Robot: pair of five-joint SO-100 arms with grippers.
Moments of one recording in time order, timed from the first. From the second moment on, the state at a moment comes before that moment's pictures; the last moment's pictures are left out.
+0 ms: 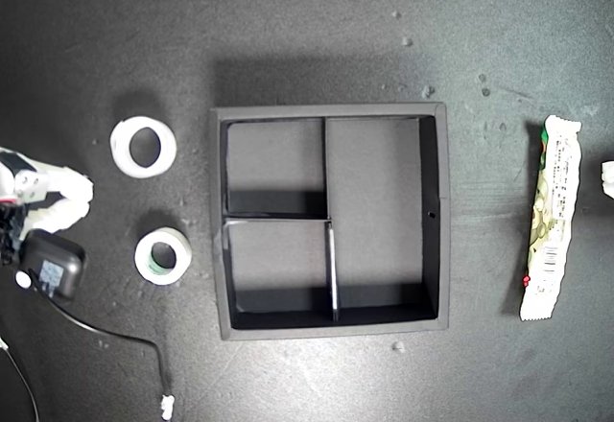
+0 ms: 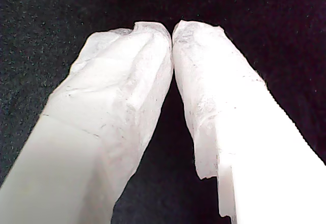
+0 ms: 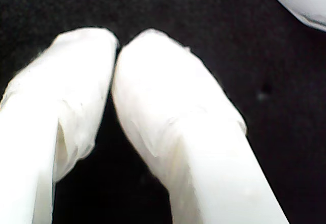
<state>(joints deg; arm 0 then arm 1) 7.5 191.1 176.2 77.8 -78.6 1.8 192.1 178.3 76.4 77.4</state>
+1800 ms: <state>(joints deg) 8.0 191.1 176.2 77.8 -78.9 1.8 192.1 178.3 76.4 77.4</state>
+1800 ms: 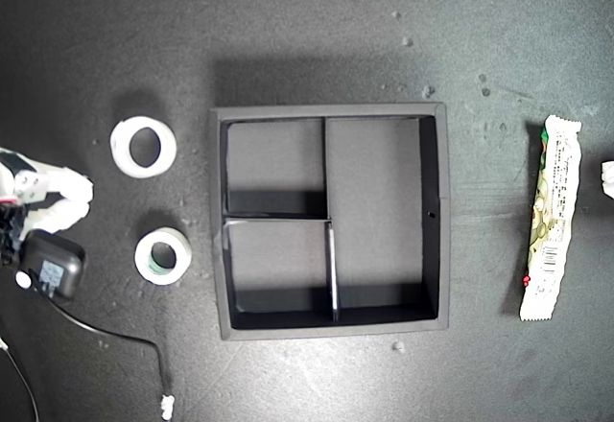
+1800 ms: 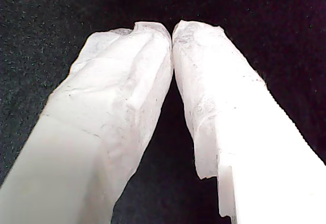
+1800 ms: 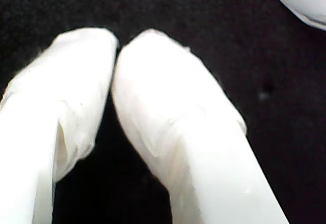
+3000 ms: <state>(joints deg) 12.0 191.1 175.3 77.3 -90.1 10.9 191.5 175.3 62.9 77.4</state>
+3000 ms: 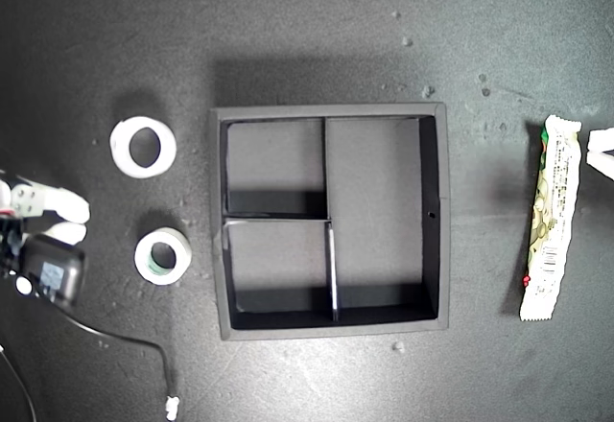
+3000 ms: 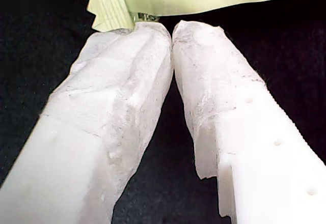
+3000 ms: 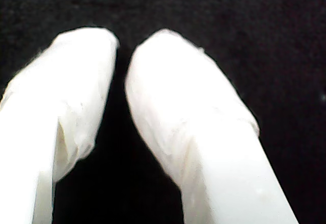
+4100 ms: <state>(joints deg) -2.1 161.6 150.6 61.8 -61.5 4.5 191.2 151.4 66.0 58.4</state>
